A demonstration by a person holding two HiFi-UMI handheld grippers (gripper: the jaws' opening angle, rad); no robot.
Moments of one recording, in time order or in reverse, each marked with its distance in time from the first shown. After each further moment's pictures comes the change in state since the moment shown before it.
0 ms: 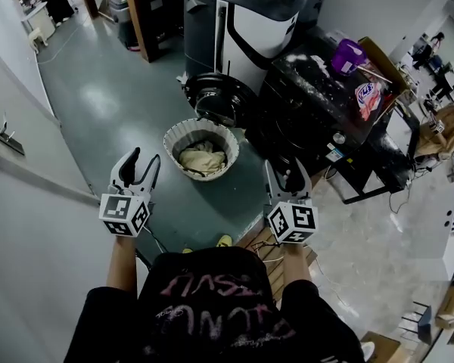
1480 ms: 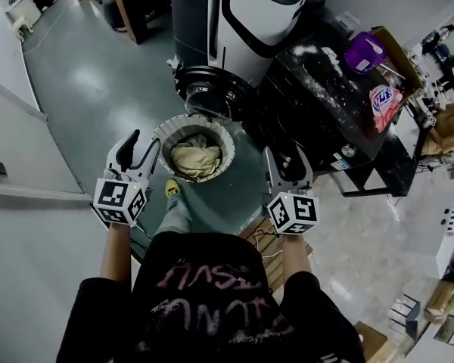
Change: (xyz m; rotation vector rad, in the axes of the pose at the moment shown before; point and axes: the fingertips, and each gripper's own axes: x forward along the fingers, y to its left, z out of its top) left arm 0.174 0.036 -0.016 -0.001 0.070 -0.070; right arm 0.150 -0.063 -0.030 0.020 0.060 -0.016
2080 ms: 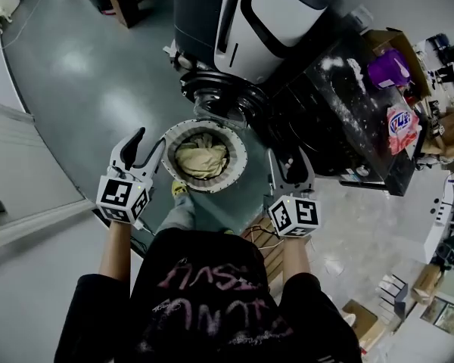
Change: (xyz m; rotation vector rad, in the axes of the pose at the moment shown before) left arm 0.110 0.143 -0.021 -0.074 0.112 -0.124; right arm 0.157 0.055 -0.018 -0.016 0.125 -0.076
